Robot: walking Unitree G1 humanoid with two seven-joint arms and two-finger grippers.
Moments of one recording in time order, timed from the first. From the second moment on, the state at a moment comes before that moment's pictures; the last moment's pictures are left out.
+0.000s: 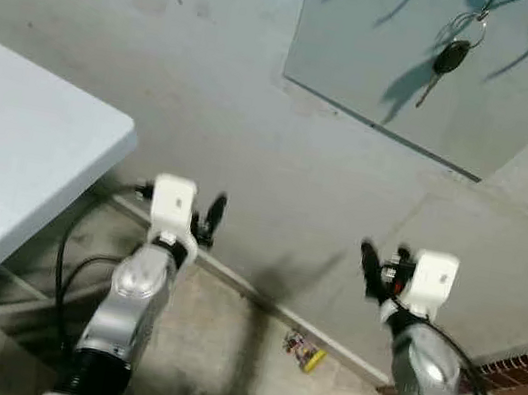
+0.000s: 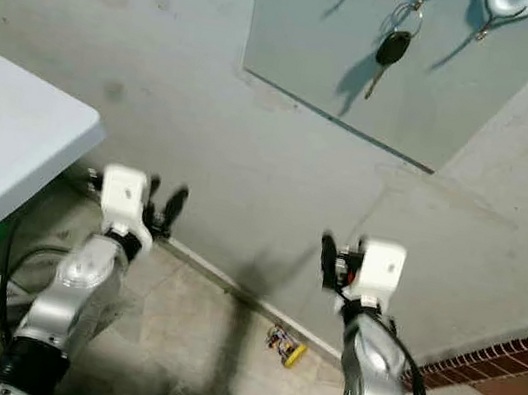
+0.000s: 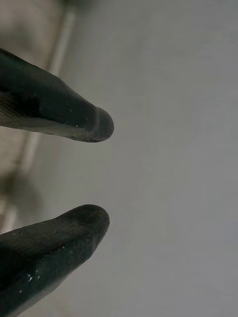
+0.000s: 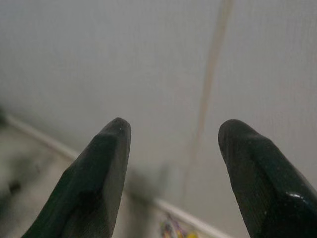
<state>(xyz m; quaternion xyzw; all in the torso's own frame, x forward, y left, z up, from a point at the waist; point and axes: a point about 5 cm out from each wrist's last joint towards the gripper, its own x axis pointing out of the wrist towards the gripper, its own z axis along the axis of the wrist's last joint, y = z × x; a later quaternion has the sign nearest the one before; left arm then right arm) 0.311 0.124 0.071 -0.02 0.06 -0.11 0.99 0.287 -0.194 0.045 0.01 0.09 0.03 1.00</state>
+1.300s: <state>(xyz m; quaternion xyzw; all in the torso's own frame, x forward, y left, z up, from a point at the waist) 0.248 0.150 -0.029 0.01 0.22 -0.13 0.97 0.223 -0.203 -0.045 -0.01 0.27 0.02 0.96</state>
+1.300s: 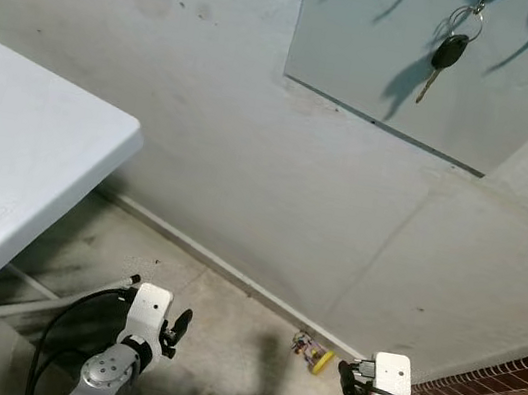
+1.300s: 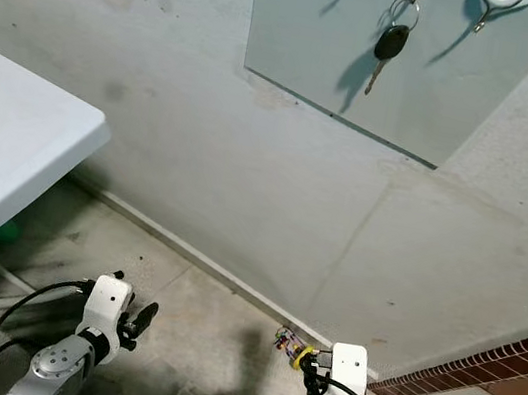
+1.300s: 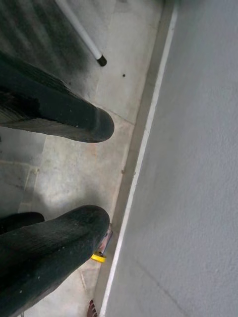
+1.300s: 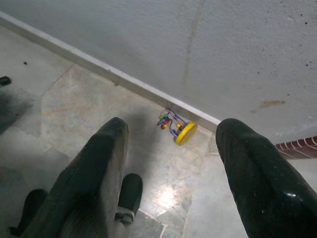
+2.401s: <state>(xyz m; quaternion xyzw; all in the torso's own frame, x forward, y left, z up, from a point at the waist) 0.300 0.151 0.019 -0.03 0.13 -0.08 0.99 0.284 -0.179 0.013 0.03 0.10 0.05 0.99</state>
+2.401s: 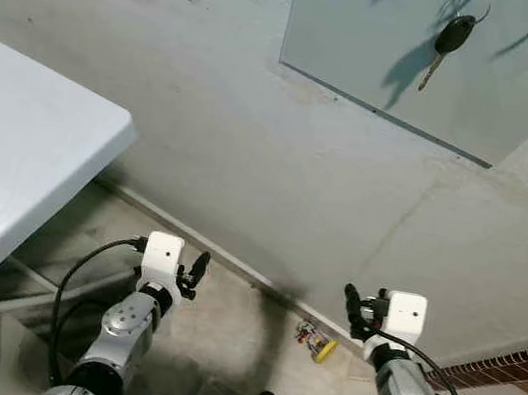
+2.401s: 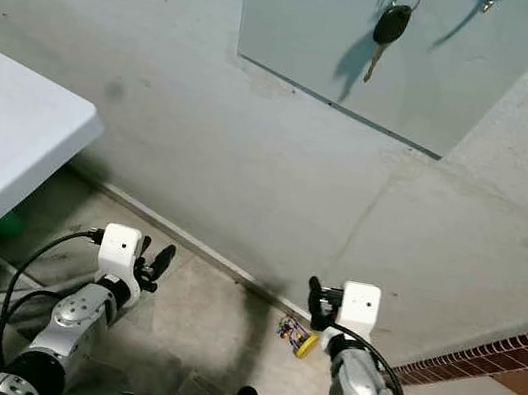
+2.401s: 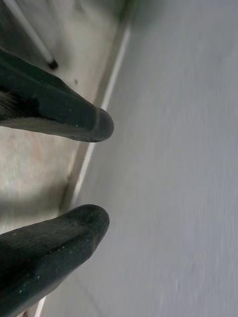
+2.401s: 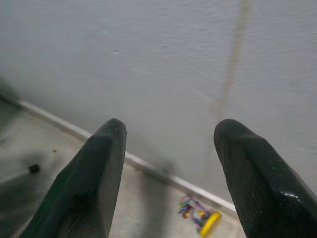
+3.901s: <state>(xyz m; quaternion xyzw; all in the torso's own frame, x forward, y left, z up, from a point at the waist) 0.297 0.137 0.005 -0.03 0.19 -0.10 0.98 0.290 -0.167 0.009 0.03 0.13 0.06 0.99</state>
